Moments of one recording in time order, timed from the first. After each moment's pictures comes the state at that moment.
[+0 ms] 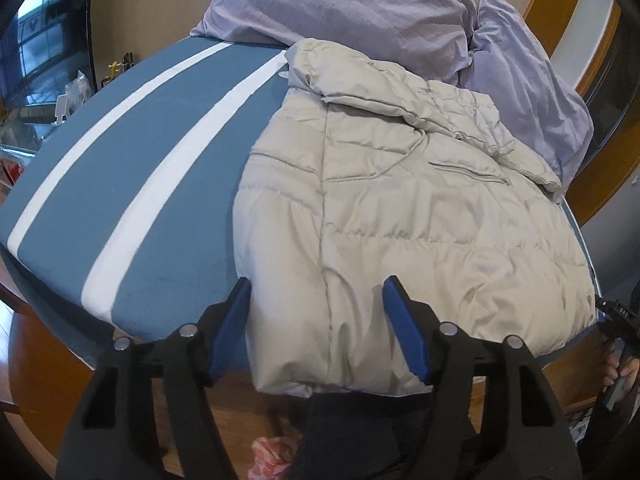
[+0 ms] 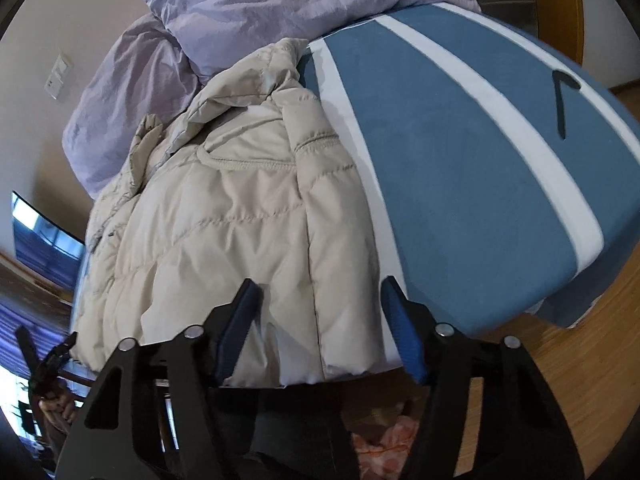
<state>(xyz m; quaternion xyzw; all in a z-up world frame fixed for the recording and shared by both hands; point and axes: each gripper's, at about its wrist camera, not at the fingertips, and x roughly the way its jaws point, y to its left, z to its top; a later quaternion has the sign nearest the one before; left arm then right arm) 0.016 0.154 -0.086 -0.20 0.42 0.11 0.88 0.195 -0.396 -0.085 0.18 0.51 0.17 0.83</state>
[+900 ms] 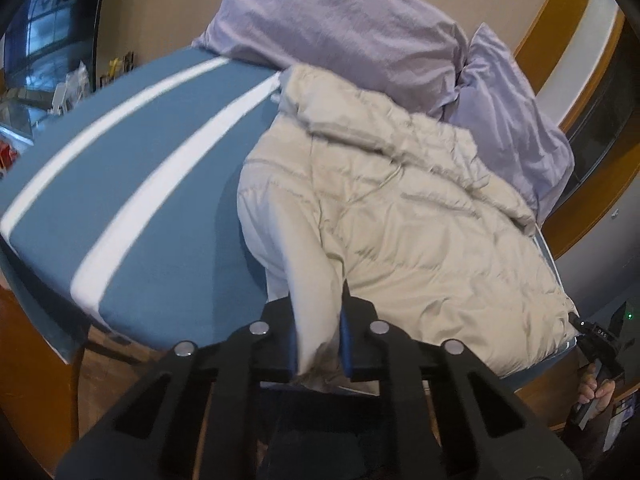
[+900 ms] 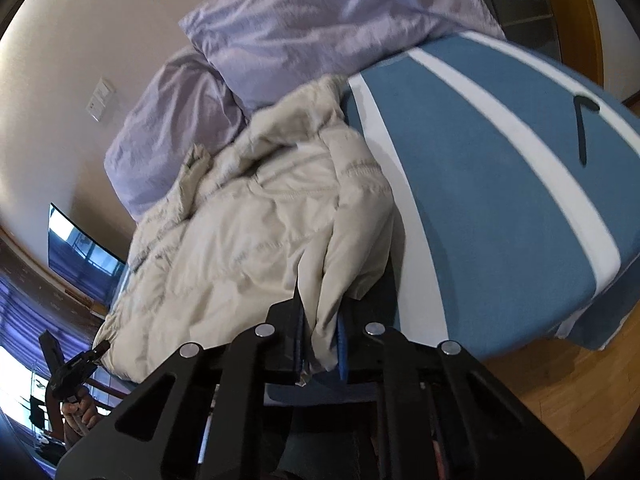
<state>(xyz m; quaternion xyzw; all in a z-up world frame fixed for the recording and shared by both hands) 0.005 0.152 -0.066 -0.24 0.37 0.10 0.89 0.185 -0.400 -0.054 0.21 0.43 0.22 0.85</state>
